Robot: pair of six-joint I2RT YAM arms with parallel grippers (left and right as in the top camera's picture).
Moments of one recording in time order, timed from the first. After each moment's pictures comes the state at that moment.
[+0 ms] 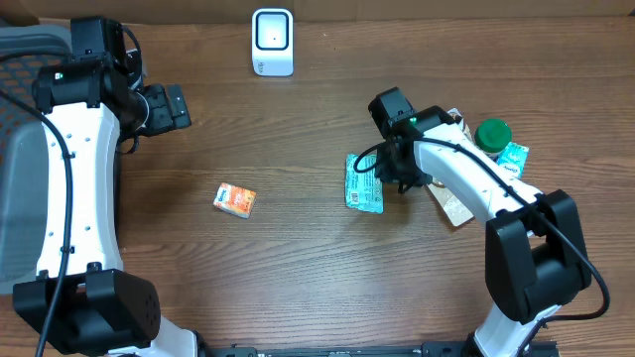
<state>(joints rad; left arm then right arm) 0.13 1.73 1.77 -1.24 0.01 -0.18 0.41 1.88 1.35 -0.96 0.14 0.57</state>
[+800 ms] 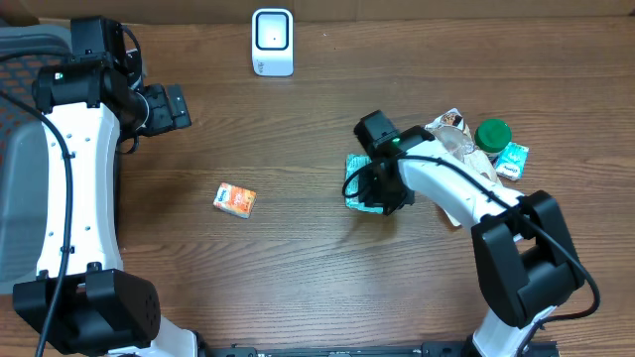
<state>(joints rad) 0.13 1.73 1.77 -1.24 0.01 -0.18 0.49 1.88 1.25 -0.89 -0.04 0.52</state>
